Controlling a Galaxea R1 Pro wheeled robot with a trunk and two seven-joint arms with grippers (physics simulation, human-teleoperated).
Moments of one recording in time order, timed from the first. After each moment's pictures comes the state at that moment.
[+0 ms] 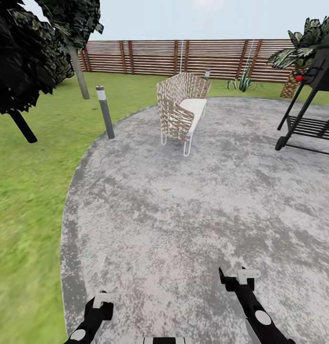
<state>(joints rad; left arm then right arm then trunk) -0.44 0.02 -0.01 -0.27 -0.05 -0.35 0.00 -0.36 -0.09 0.00 -0.66 0.00 -0.33 0.00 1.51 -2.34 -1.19</state>
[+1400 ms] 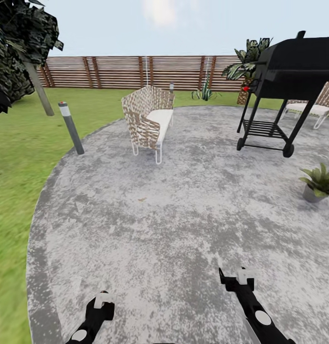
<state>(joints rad) -0.44 0.01 -0.01 -0.27 -0.05 -0.35 0.00 -0.36 -0.09 0.00 -0.66 0.00 -0.33 0.00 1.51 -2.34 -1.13</state>
